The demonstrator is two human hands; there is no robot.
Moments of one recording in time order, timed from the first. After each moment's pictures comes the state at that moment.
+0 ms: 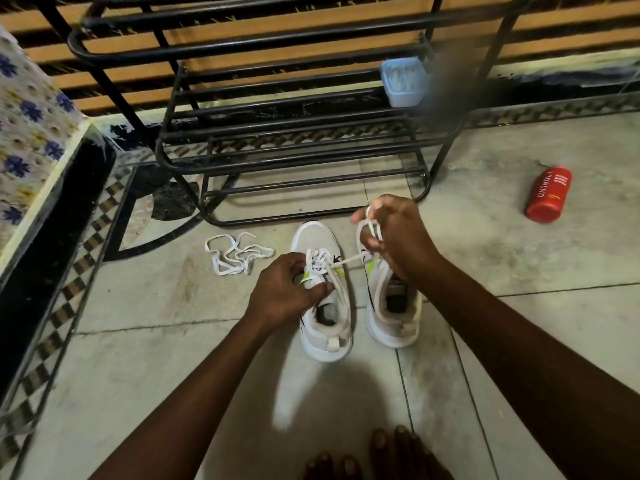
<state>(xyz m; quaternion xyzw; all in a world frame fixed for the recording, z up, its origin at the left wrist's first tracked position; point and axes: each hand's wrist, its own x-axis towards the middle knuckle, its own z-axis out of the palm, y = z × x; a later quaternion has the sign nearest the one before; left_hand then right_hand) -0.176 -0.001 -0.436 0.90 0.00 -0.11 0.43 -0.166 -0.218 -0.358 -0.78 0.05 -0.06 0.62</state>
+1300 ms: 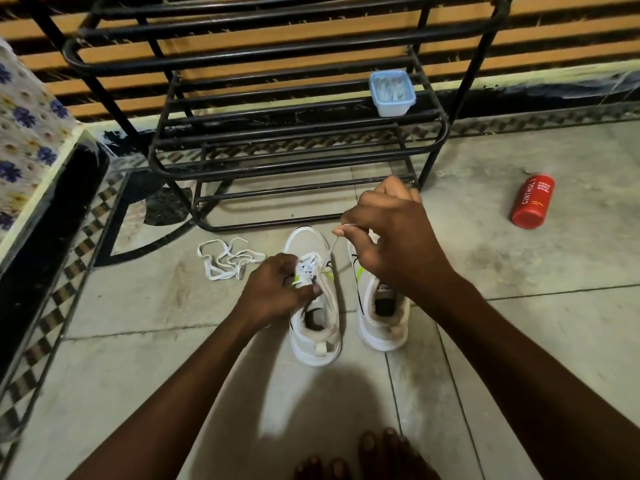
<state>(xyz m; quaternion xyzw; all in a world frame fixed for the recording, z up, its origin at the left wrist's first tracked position) -0.175 -0.003 -0.411 0.88 0.01 -0.12 0.47 -0.199 -0.224 -0.303 -0.92 -0.18 -0.24 0.25</state>
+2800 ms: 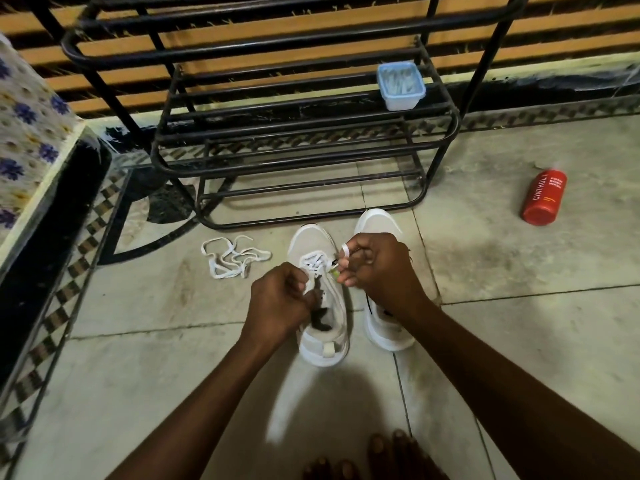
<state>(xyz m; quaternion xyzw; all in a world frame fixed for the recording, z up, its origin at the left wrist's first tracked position) -0.201 -0.011 -0.406 0.90 0.01 -0.06 0.43 -0.196 -0.201 -0.385 -0.77 0.07 0.01 0.64</state>
